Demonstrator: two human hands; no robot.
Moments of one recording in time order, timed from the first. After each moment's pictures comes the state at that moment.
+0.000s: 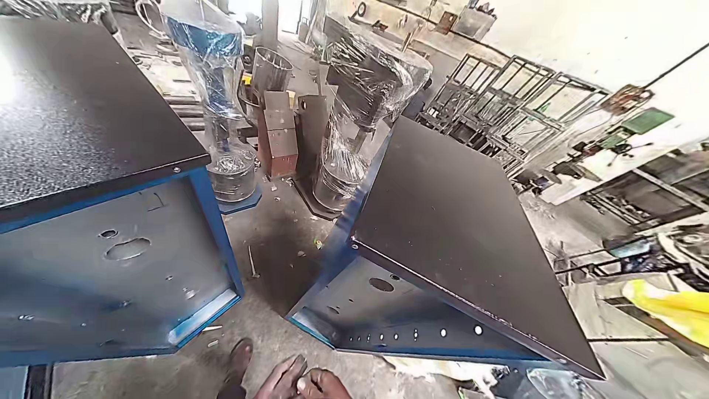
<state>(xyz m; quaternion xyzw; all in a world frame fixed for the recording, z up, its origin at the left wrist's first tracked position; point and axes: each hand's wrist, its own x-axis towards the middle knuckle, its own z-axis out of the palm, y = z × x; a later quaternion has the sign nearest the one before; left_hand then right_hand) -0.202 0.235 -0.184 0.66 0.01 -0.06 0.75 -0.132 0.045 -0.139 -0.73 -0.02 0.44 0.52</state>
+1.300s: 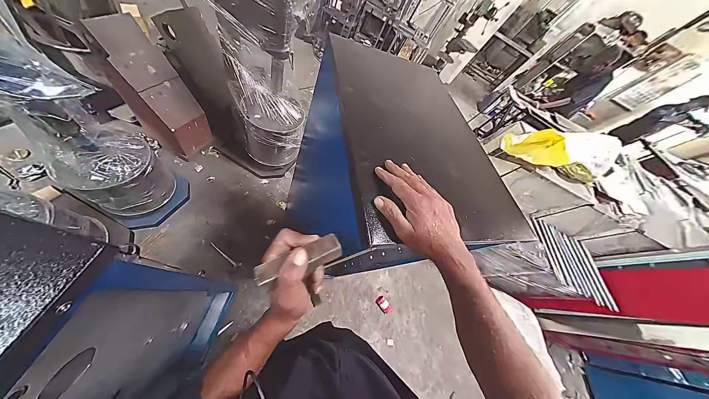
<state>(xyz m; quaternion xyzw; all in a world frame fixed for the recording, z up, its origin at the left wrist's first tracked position) 0.045 0.305 0.022 0.30 -0.16 0.02 0.94 0.059 0.072 0.143 -0.99 -0.06 -0.13 0.03</state>
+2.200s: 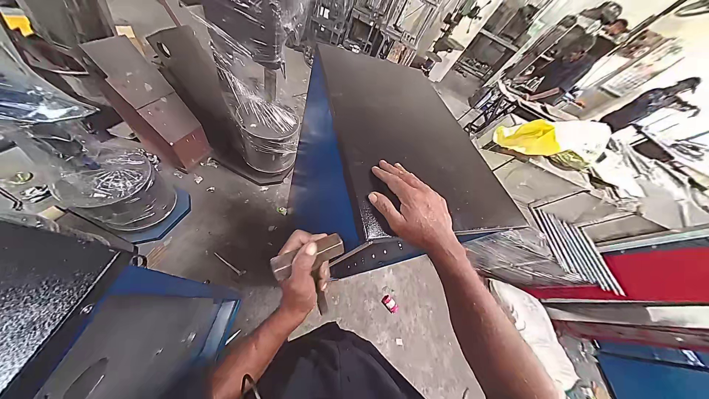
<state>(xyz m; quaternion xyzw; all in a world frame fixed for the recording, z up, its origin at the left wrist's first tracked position) 0.042 0.296 0.011 0.33 -0.13 -0.04 0.93 0.057 0.077 0.143 -0.99 -0.03 -0.15 0.03</state>
